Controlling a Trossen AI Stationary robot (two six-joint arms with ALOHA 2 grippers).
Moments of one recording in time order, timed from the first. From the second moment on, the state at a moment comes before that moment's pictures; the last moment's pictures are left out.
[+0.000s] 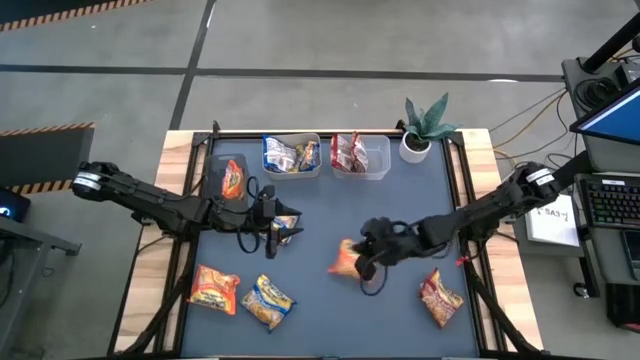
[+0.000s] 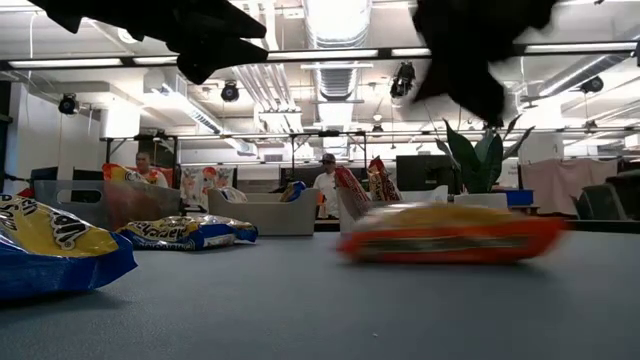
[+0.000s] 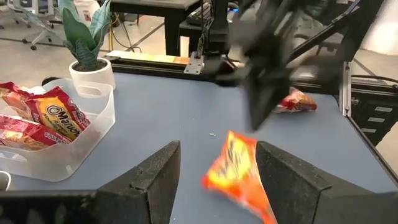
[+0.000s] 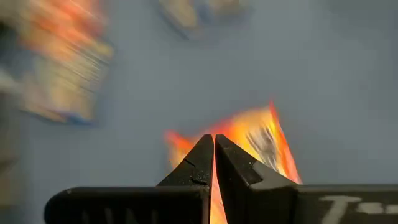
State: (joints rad) left arm -0.21 1.14 0.63 0.26 -0.31 -0.16; right arm 0.38 1.47 0.91 -0.18 0.36 0.87
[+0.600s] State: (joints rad) left arm -0.23 1.29 0.63 0.23 -0.14 -0.27; right arm 0.40 1.33 0.89 -0.21 0.34 0.70
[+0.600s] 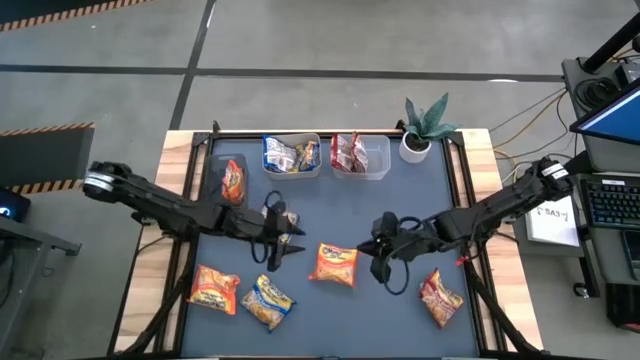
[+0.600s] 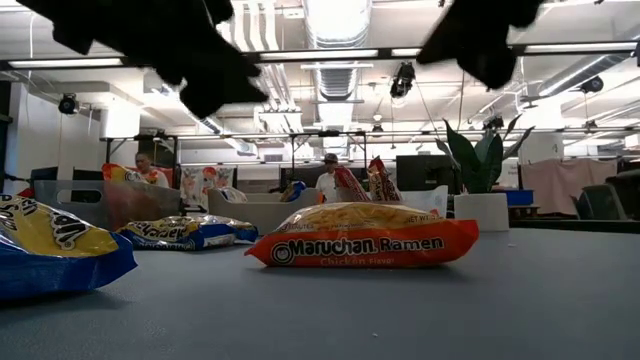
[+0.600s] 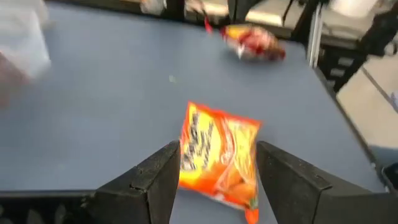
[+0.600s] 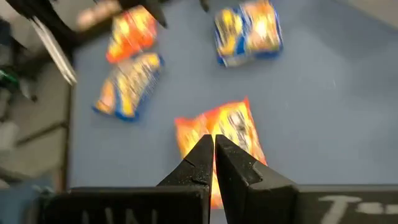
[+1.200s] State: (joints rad) left arm -0.23 1.79 0.75 0.57 0.01 -0.25; right arm 0.39 1.58 0.81 -0.08 0.23 0.72
